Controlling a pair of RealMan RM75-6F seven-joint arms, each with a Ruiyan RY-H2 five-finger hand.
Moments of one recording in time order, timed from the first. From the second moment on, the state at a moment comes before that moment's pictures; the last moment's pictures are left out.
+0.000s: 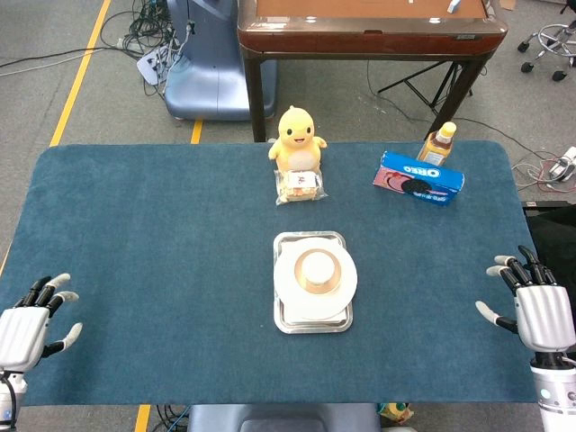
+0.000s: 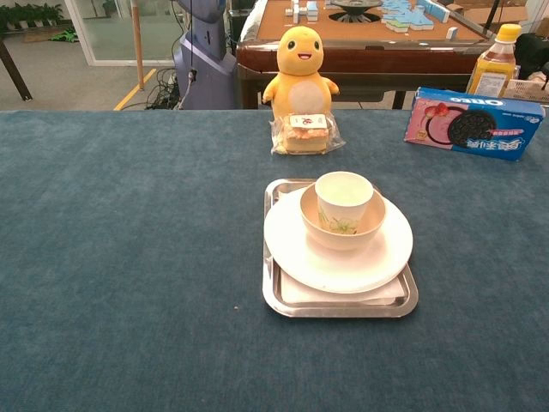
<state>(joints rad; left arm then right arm) -0.10 -1.13 -0.03 -1.62 1.50 1.45 0.13 0.07 -1.25 0.10 -1.45 -1.56 1.61 -0.08</state>
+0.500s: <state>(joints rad) -0.11 -1.13 -0.02 -1.63 1.48 1.42 0.14 0.08 -1.21 0.08 -1.48 -1.57 1.57 -0.04</state>
